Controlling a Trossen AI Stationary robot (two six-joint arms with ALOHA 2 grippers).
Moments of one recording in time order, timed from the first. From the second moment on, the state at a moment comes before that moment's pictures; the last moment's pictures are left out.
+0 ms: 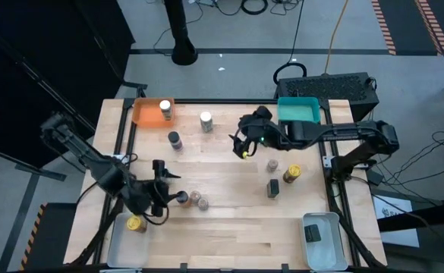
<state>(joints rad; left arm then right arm) -0.67 1.12 0.84 -0.53 -0.68 -0.17 -0.04 1.49 1.30 -0.45 0.48 0.23</state>
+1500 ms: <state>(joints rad) -0.58 0.90 0.74 -0.30 -1.15 -0.04 -0.32 1.47 1.30 -0.97 0.23 0.69</state>
